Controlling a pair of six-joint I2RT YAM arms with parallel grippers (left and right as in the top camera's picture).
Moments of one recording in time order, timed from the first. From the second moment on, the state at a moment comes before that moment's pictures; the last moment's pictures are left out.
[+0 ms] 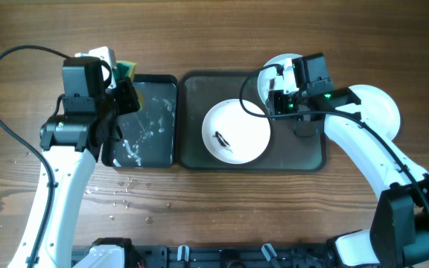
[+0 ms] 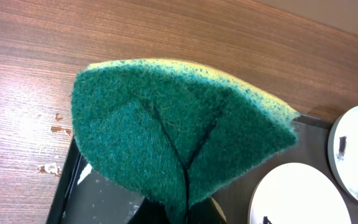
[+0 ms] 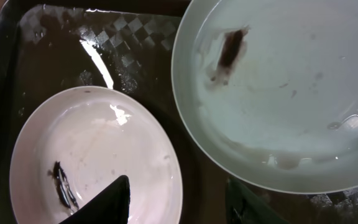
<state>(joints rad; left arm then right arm) -0.04 1.28 1.09 -0.60 0.07 -0.28 0.26 1.62 1.09 -0.54 -0.16 0.16</state>
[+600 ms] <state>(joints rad) -0.04 1.31 1.09 -0.61 0.07 -0.28 0.30 1.62 0.88 -0.38 -0.19 0.25</state>
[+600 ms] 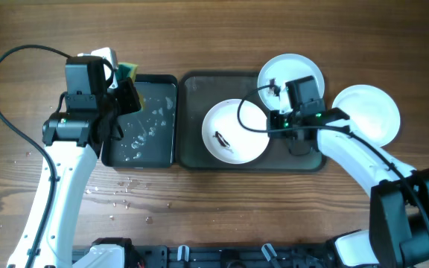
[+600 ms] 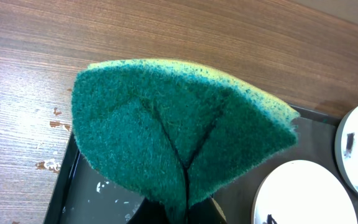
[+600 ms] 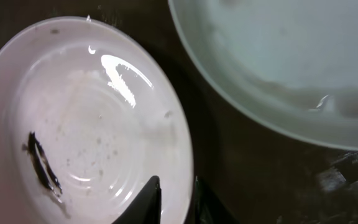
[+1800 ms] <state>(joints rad) -0.04 1.36 1.09 -0.64 0.07 -0.28 0.33 1.66 0.87 -0.43 -0.27 0.89</state>
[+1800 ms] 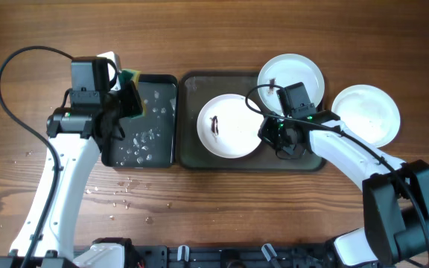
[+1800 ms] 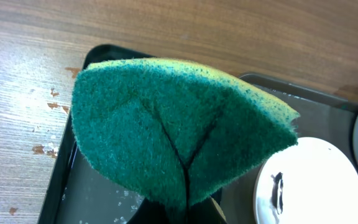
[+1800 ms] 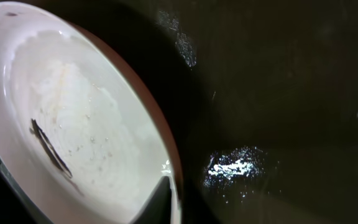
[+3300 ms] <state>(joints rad) -0.04 1.39 1.09 -0.63 0.07 -0.28 0.32 1.68 0.89 -0.35 -0.18 0.47</state>
